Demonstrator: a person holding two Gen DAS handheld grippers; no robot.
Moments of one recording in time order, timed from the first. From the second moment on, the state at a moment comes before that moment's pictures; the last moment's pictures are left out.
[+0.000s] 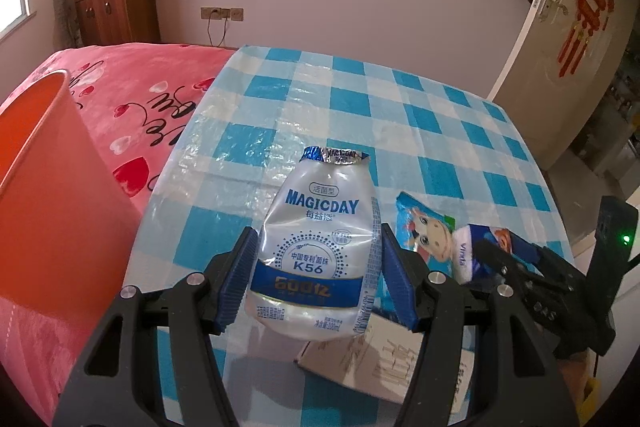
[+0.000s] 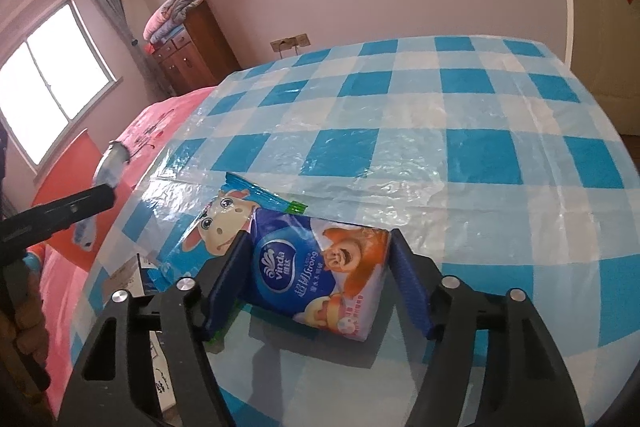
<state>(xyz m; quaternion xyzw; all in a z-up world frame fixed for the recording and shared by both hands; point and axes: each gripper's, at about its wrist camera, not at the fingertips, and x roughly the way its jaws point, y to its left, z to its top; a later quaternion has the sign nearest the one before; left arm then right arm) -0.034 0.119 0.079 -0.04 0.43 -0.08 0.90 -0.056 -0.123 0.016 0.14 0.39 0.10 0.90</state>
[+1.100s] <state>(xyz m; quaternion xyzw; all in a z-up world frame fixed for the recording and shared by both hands) -0.071 0.149 0.067 -0.06 0.43 -0.09 0.90 -0.092 -0.091 0.025 0.05 0.42 0.12 0.90</state>
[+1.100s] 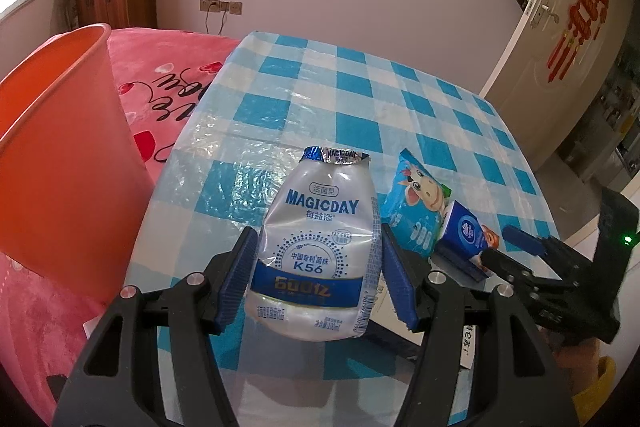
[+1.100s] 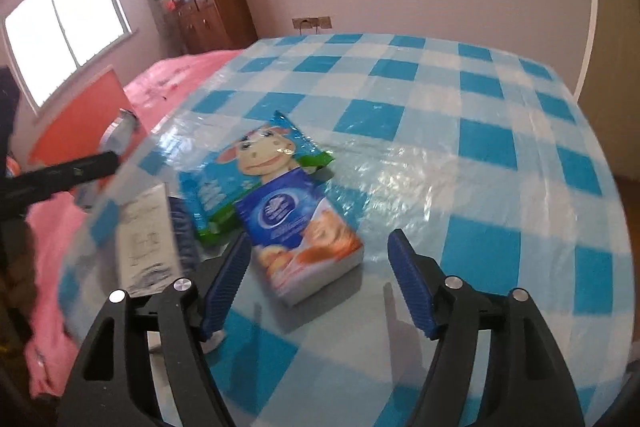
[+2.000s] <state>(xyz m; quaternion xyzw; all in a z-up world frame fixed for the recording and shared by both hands) -0.085 0.175 0.077 -0.06 0.41 -0.07 0.91 -0.093 -0.071 0.015 -0.02 0.43 0.08 0.90</state>
